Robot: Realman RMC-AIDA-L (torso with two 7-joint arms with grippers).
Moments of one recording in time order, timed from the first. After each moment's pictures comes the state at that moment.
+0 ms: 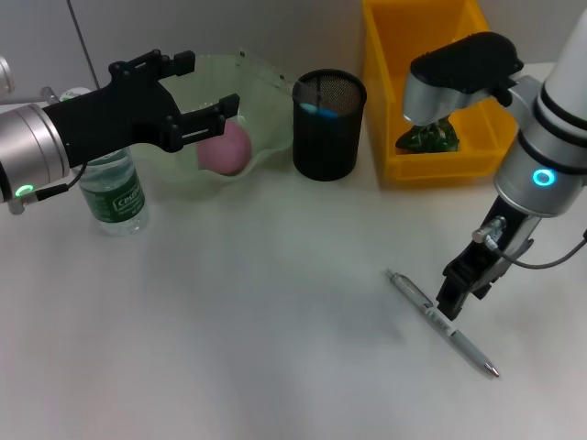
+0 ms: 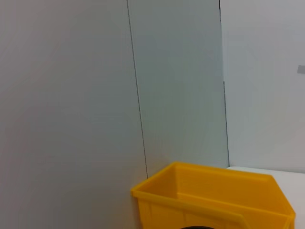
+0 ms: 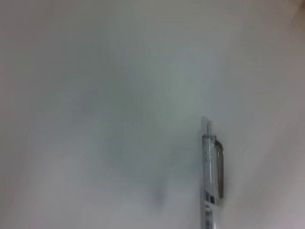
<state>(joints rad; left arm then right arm) -0.49 -2.07 1.21 0.86 1.45 1.07 -1.26 0.83 2.08 -1.32 -1.12 -2.74 -1.81 2.85</state>
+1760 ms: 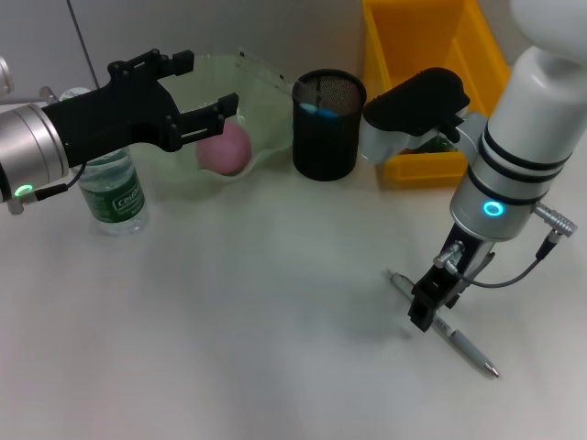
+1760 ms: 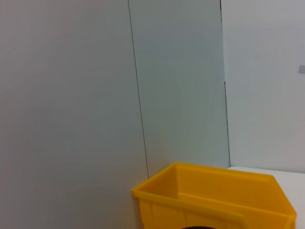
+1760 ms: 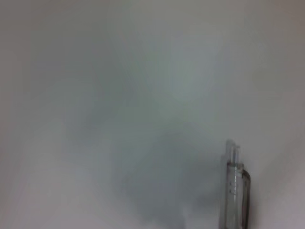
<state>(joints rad) -0.49 -2.07 1.21 0.86 1.45 1.07 -1.26 0.85 2.09 -1.48 -0.98 -2.69 -1.63 2.87</state>
